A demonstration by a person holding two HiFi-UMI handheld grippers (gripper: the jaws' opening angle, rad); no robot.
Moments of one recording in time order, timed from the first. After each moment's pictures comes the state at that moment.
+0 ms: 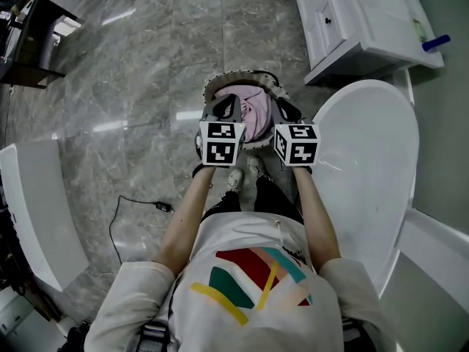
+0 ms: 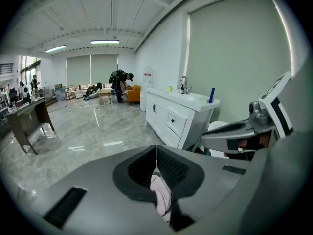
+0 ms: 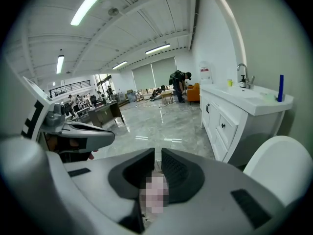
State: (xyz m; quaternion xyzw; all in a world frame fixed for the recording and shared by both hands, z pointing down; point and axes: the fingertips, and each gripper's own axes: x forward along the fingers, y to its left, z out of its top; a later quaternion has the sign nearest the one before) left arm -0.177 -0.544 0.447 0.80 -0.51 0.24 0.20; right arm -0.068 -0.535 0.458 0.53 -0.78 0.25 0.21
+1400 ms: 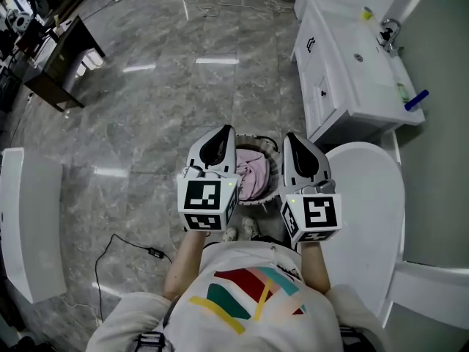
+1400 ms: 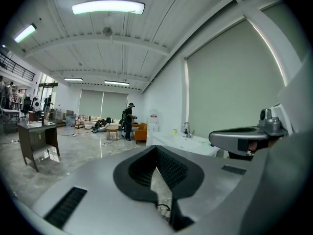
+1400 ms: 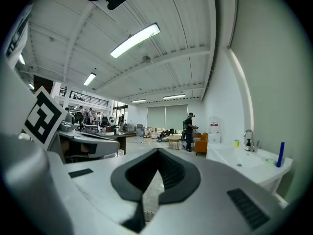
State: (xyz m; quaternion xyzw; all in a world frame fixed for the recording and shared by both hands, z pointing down) left arm -0.205 -0.504 0.204 0.81 -0.58 0.06 0.07; right arm -0.089 -0.490 0.191 0.53 -0.84 0.02 0.06
